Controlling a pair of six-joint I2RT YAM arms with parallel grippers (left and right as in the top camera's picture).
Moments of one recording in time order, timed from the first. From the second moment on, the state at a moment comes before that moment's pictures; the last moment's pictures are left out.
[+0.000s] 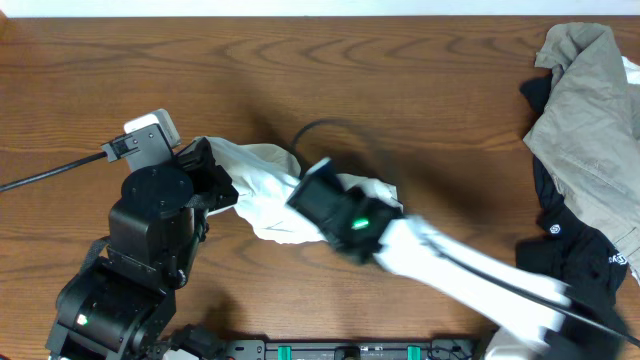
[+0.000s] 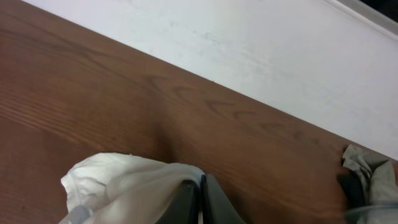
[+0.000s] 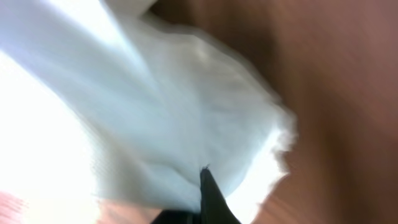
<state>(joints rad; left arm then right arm) -0.45 0.86 1.23 -0.83 -0.35 -0.63 0.96 1.55 1.23 -0.87 0.38 0.31</state>
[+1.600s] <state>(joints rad) -0.26 1.41 1.38 -0.43 -0.32 -0.47 -0.03 1.79 1.80 -1.34 0.16 -0.01</state>
